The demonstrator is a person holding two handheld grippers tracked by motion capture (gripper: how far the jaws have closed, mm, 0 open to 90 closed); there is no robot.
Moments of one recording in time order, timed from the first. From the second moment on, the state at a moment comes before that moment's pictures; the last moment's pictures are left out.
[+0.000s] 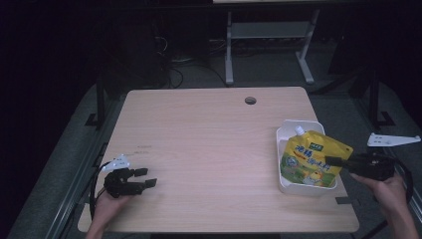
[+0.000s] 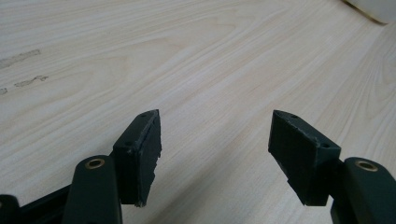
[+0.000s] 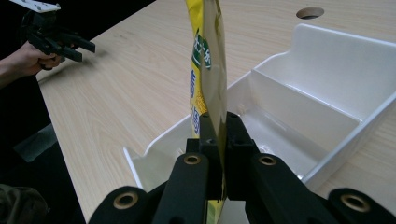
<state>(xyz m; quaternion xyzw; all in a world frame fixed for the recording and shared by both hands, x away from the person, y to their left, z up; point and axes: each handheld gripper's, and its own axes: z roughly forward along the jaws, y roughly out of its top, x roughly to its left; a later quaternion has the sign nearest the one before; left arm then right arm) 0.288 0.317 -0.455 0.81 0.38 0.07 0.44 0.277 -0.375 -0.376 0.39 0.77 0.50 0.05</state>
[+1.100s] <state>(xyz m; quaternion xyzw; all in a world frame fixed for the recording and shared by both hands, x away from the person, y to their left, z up) 0.288 0.320 -0.452 0.81 0.38 0.07 0.45 0.287 -0.326 -0.280 0.34 0.79 0.50 0.12</state>
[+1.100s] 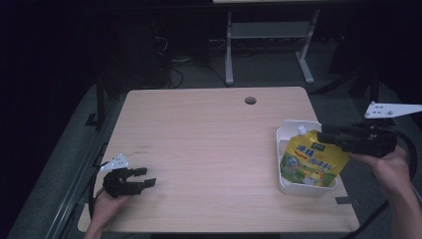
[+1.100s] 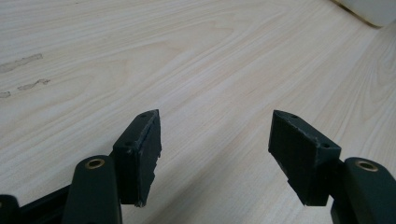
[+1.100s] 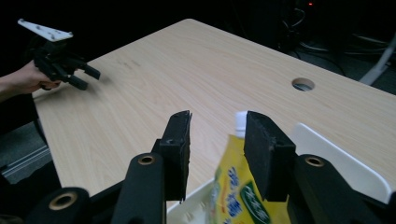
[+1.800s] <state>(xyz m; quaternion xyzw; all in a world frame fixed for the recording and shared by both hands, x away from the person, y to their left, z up) 0.288 0.321 -0.452 0.81 0.38 0.07 0.45 0.286 -0.266 -0.299 0.31 0.81 0.48 0.09</state>
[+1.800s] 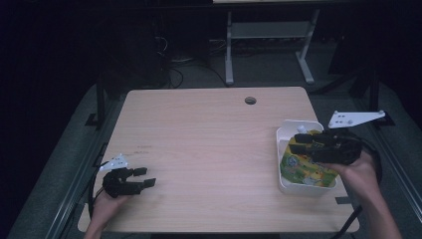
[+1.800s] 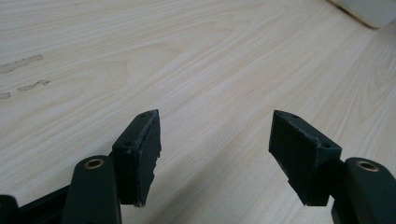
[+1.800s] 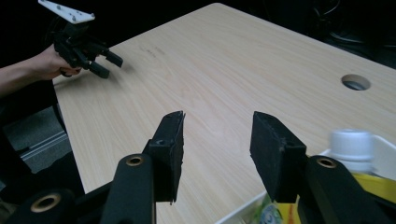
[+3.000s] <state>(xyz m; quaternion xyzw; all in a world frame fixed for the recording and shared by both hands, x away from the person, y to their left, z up) 0.288 0.321 -0.451 0.80 0.38 0.06 0.46 0.311 -0.184 -0.331 0.28 0.83 0.48 0.03</state>
